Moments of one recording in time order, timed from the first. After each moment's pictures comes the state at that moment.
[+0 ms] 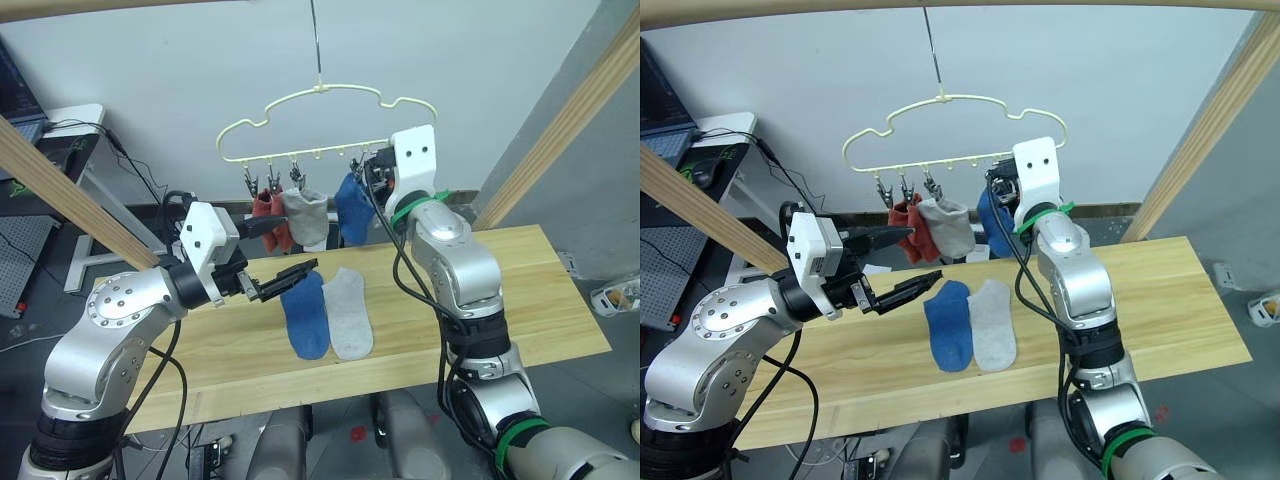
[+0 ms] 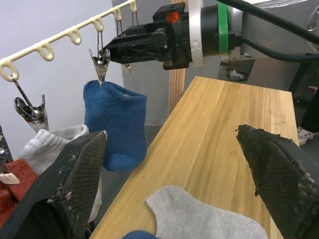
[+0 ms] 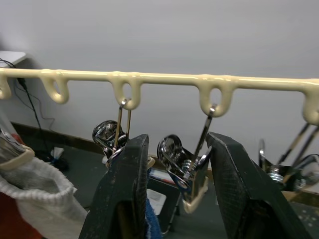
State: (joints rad) left arm -0.21 0.70 0.14 -0.51 -0.61 0.49 -0.76; right arm -0.75 -0.03 0.07 -0.13 0.00 0.73 0.06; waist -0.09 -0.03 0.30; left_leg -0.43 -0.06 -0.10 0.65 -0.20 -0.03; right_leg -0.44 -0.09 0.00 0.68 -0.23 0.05
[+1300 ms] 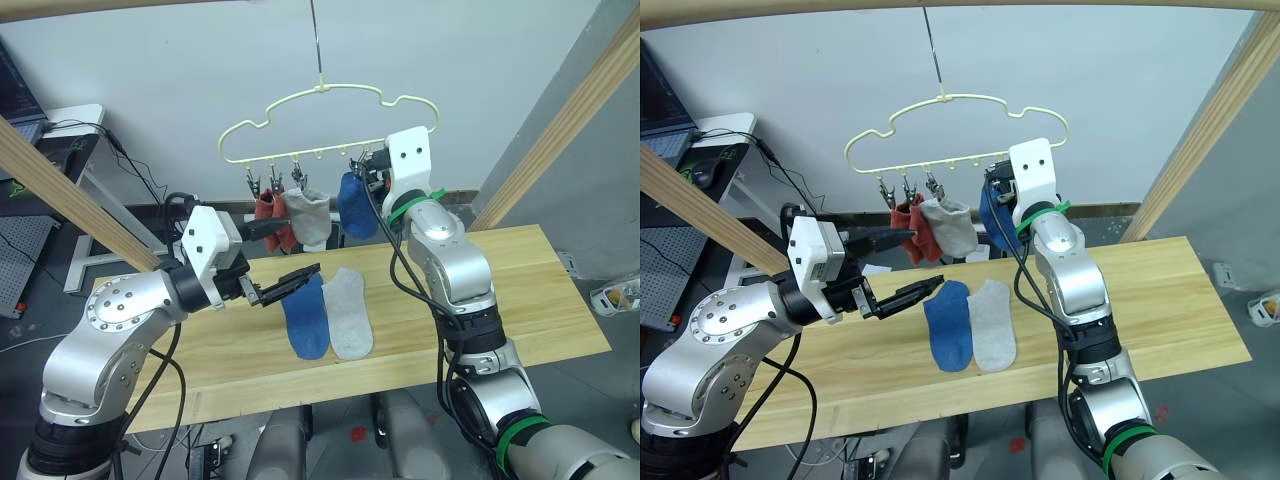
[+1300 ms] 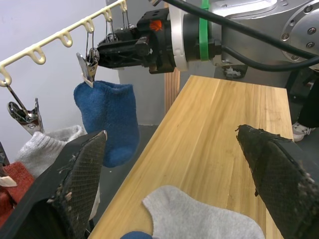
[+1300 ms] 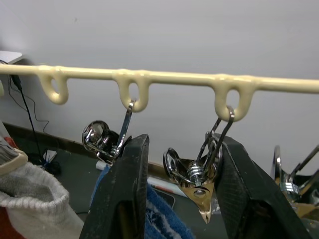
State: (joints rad) left arm -0.19 0.70 0.14 -0.54 -0.61 0.49 -0.77; right arm -0.78 -0.02 0.08 -0.01 -0.02 0.59 0.06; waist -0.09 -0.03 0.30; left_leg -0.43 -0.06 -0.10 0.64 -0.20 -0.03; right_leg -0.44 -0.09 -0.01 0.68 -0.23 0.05
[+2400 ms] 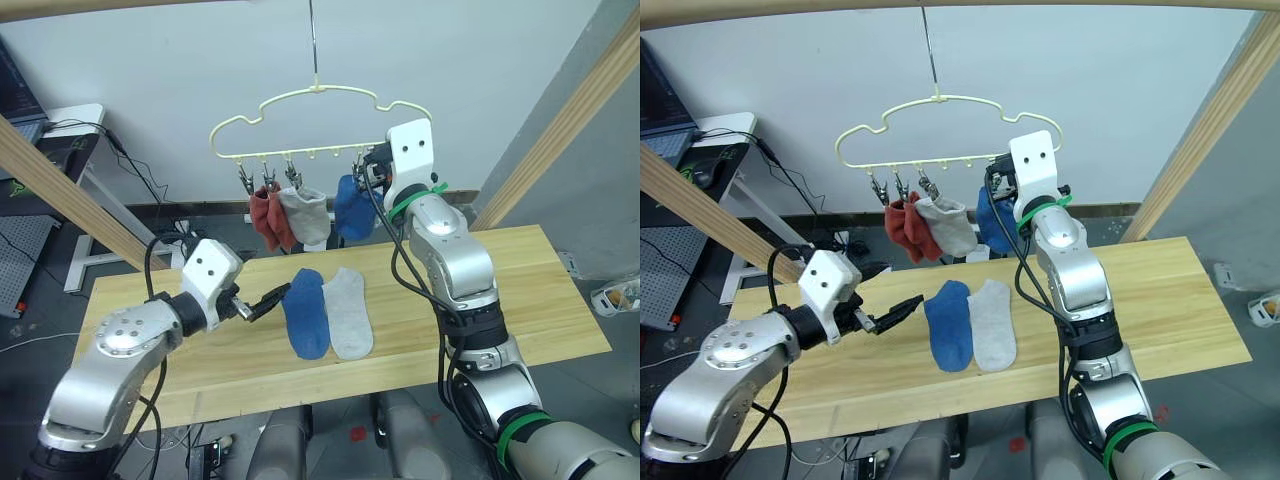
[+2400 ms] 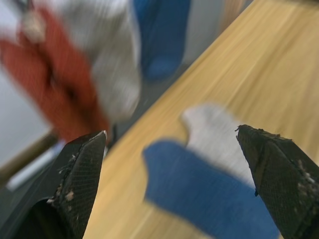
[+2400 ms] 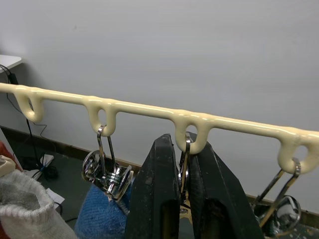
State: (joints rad) left arm -0.03 0.70 0.07 -0.48 -0.36 0.60 -0.52; right arm -0.80 -0.03 0.07 -0.03 -0.02 0.62 0.07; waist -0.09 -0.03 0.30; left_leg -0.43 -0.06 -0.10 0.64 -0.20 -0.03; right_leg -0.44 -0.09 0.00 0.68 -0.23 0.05
